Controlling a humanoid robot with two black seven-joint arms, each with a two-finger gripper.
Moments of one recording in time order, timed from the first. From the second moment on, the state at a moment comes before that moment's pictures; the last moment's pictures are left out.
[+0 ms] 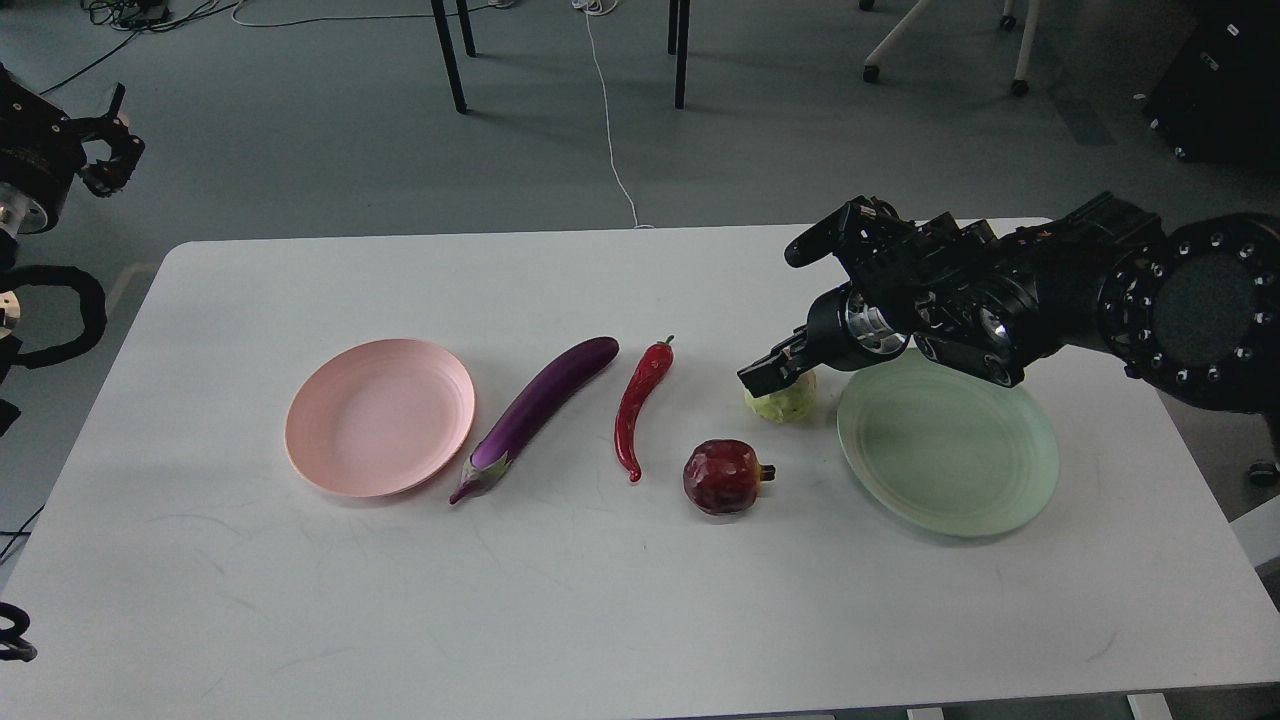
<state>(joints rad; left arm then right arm) -0.90 0.56 -0.71 -0.37 -0.21 -0.49 -0.30 1.53 0.00 -1.17 0.74 -0.67 0.17 0.44</state>
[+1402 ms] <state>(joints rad) -0.91 0.57 -0.72 -0.37 -0.21 -0.49 -0.31 1.66 -0.21 -1.19 0.91 -0.70 0.18 0.48</state>
